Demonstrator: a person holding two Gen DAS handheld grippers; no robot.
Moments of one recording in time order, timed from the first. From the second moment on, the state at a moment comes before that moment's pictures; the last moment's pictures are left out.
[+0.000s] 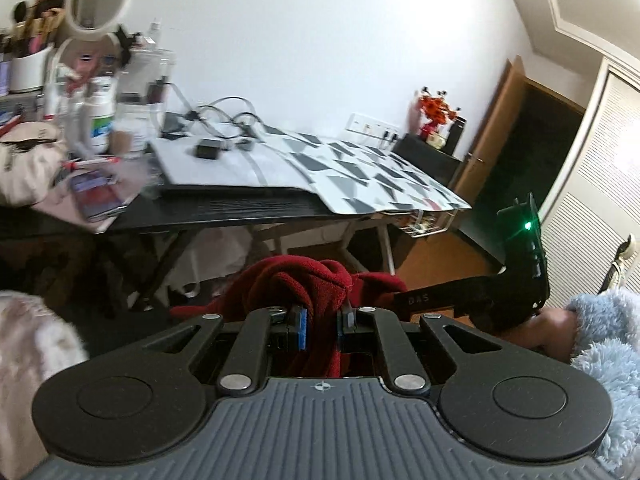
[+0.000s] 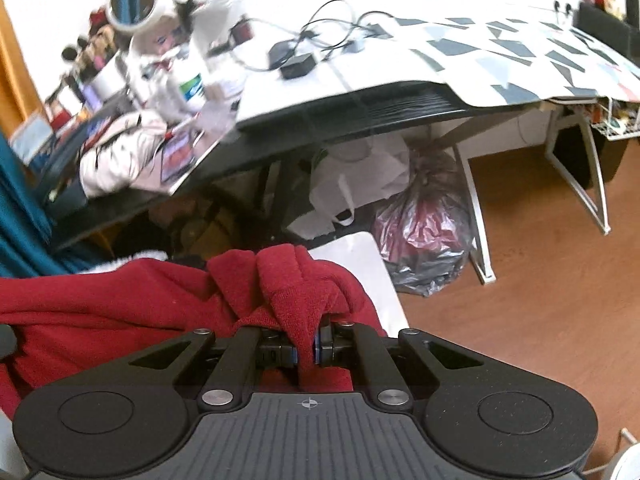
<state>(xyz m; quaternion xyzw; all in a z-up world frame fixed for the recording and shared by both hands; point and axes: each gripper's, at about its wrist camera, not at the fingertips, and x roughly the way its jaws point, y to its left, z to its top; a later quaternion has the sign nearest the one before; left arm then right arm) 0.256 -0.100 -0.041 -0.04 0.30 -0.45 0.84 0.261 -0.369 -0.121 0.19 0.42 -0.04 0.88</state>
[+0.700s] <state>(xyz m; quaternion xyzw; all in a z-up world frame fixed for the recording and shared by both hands) 0.164 -0.441 -0.001 -0.05 0.27 -0.49 0.83 0.123 -0.743 -0.087 0.24 0.32 -0.10 0.91</state>
